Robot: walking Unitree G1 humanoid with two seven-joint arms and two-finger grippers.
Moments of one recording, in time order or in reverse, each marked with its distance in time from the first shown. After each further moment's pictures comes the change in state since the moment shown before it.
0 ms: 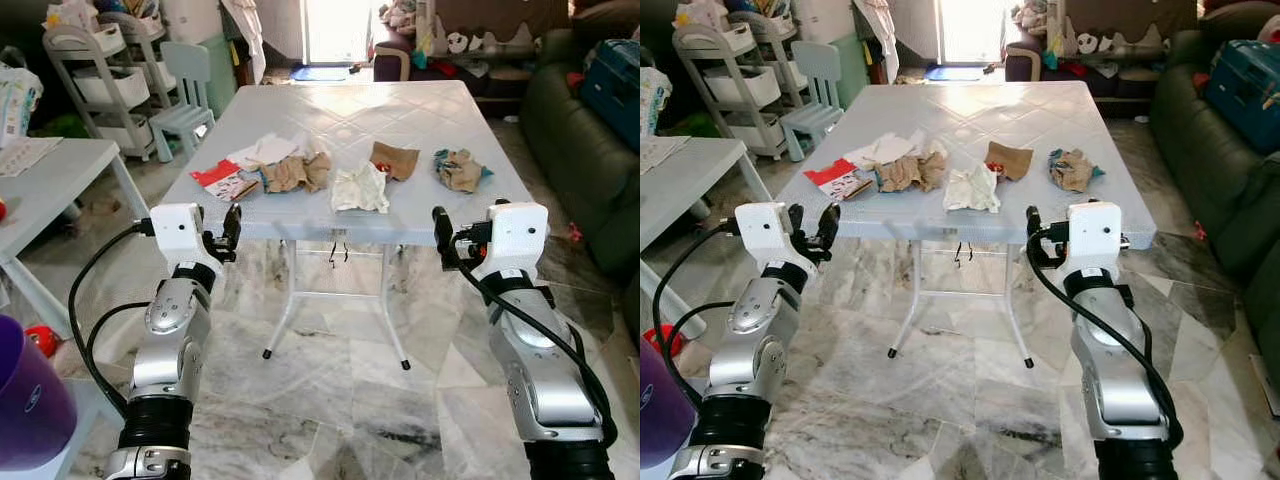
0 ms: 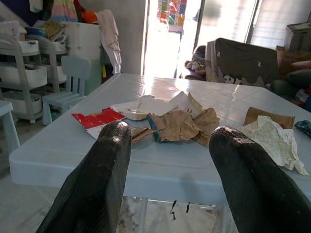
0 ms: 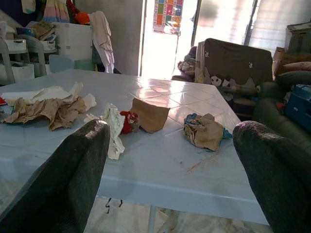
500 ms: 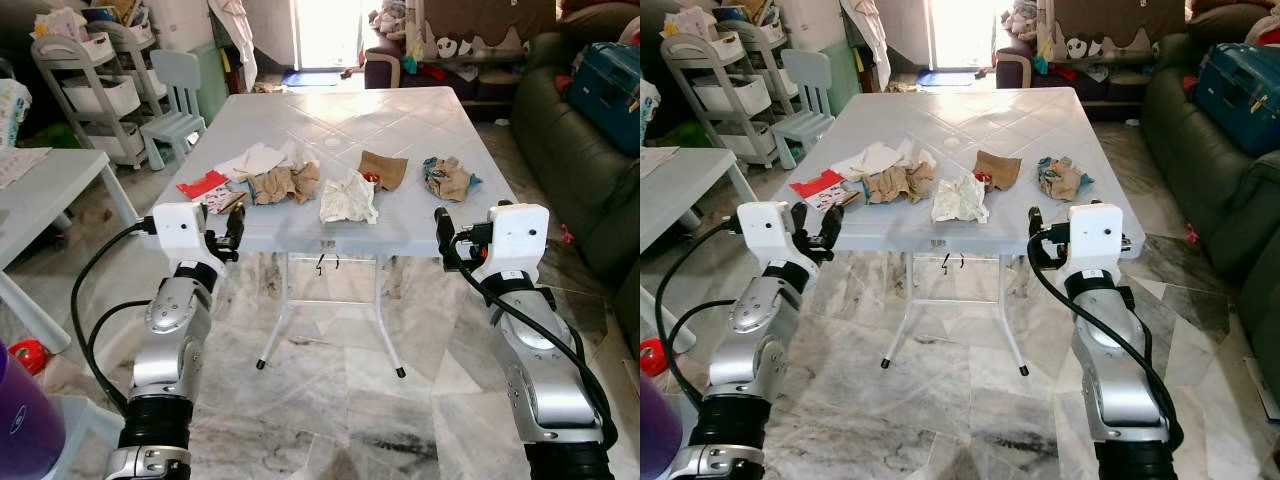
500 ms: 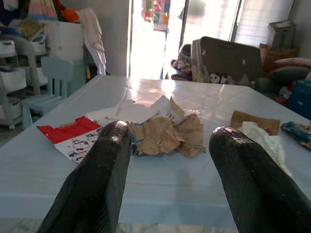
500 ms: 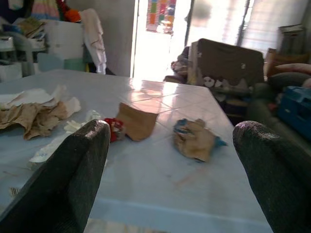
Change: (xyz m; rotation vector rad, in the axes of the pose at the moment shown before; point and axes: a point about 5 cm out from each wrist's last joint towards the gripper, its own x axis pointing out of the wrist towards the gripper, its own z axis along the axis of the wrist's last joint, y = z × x) left arm 0.001 -0.007 0.000 0.001 0.002 -0.044; right arm -0.001 0.001 0.000 -0.019 -0.004 -0.009
